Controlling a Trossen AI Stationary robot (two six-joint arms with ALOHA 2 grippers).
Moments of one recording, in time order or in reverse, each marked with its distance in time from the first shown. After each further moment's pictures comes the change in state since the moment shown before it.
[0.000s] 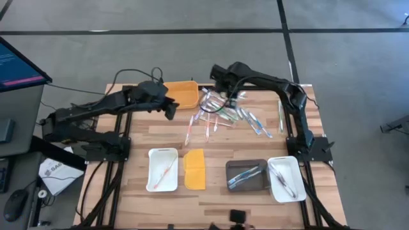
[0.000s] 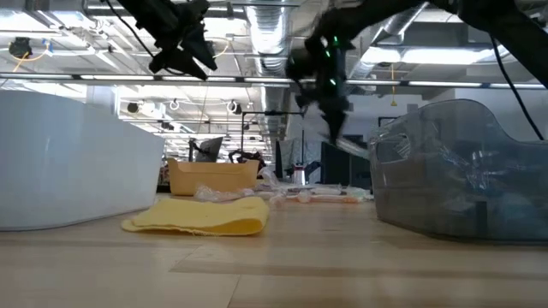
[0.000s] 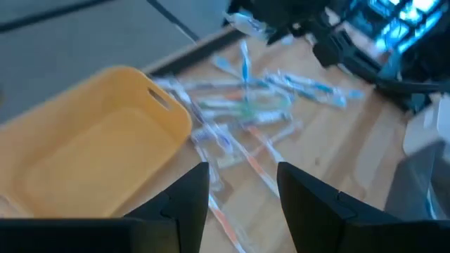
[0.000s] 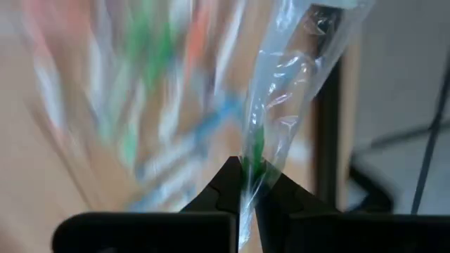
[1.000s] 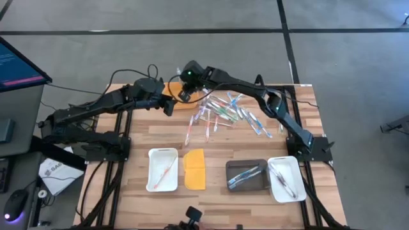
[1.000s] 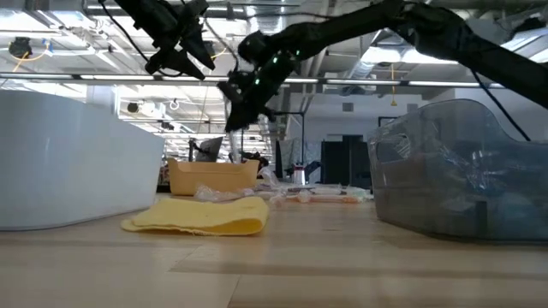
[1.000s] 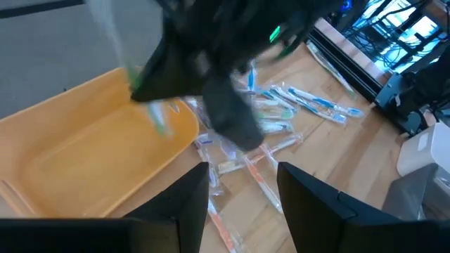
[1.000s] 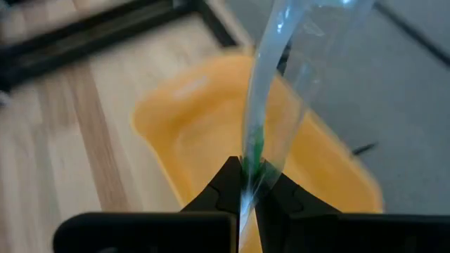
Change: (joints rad) left arm 0.039 -0.017 -0.001 -0.001 0.022 -0.060; right arm 0.099 0.338 0.418 0.606 -0.240 0.438
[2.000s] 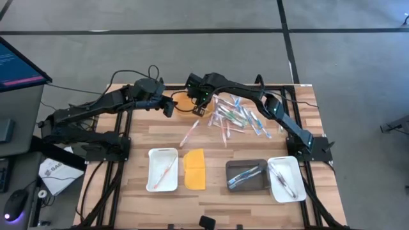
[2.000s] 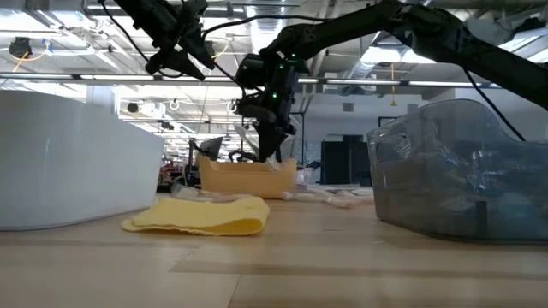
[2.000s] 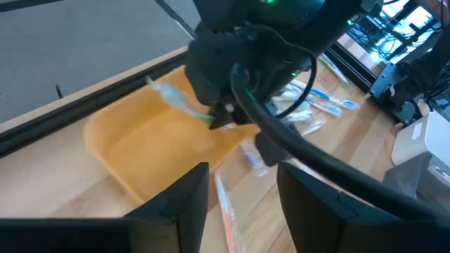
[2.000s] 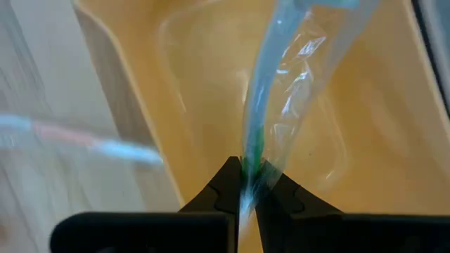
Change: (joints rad) left arm -0.001 0.000 0.000 -0.012 0.025 0.011; right arm 0.022 0.026 0.010 -0.486 0.002 -0.162
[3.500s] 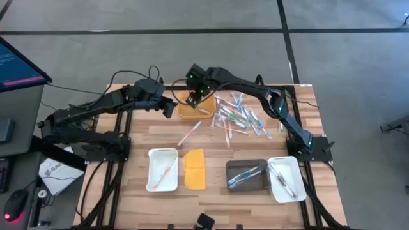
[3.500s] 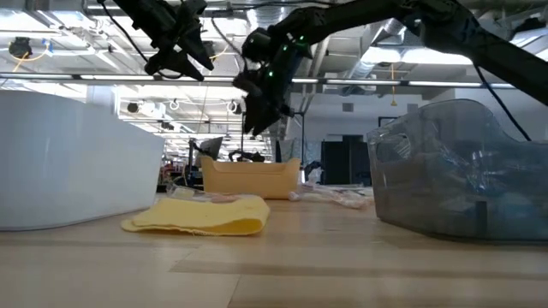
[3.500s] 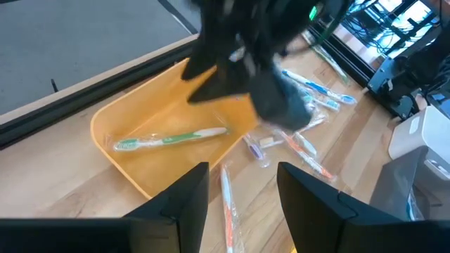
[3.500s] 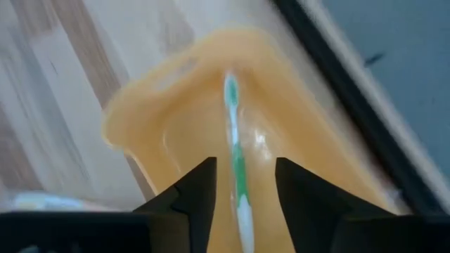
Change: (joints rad) left arm 0.000 0.000 0.000 -0.014 0.018 -0.002; right arm -0.009 -0.087 0.000 0.161 0.003 0.202
